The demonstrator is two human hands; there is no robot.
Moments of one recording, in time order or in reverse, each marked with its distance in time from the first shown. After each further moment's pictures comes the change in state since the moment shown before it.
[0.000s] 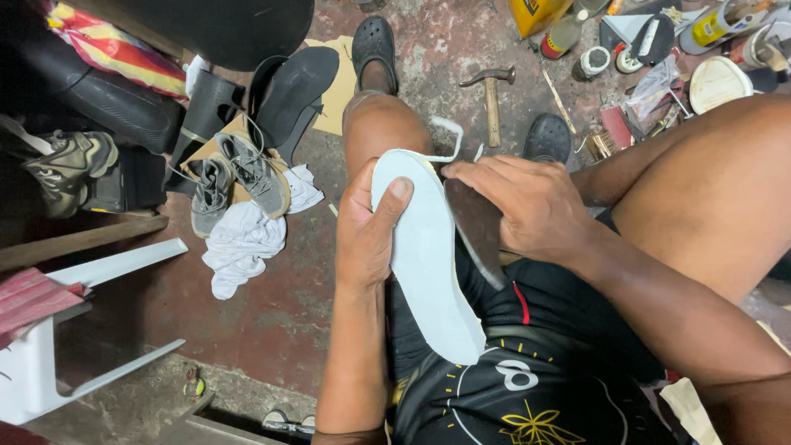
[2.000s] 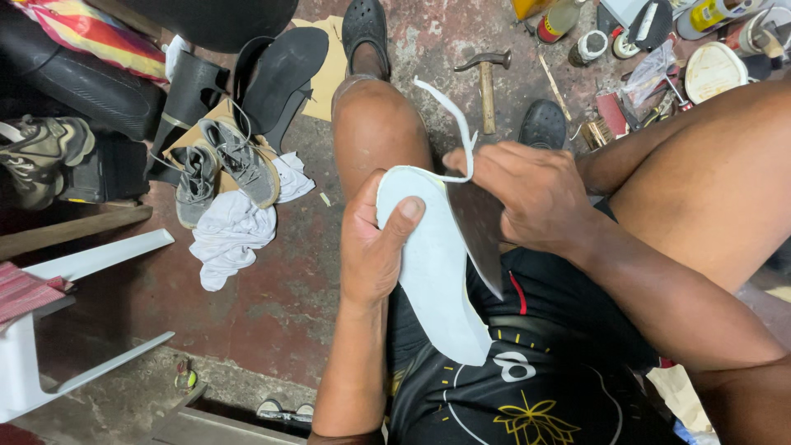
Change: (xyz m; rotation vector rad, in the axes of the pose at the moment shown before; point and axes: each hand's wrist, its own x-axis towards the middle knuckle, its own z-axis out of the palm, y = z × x) left_hand -0.025 -0.003 0.005 0.060 -0.012 0.015; right_hand -0.003 0.004 0.003 -0.111 -0.001 -0.021
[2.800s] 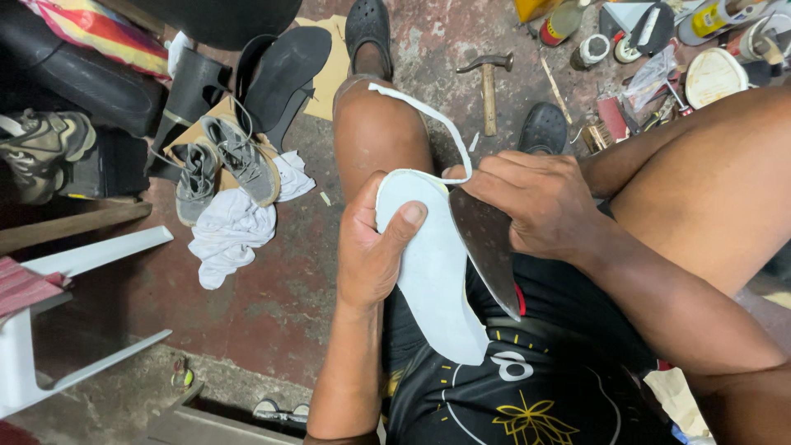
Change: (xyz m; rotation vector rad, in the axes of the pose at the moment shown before) left_hand -0.004 0.005 -0.002 0.051 -0.020 0.001; right_hand 0.000 -0.005 -0.010 0.017 -0.051 -0.045
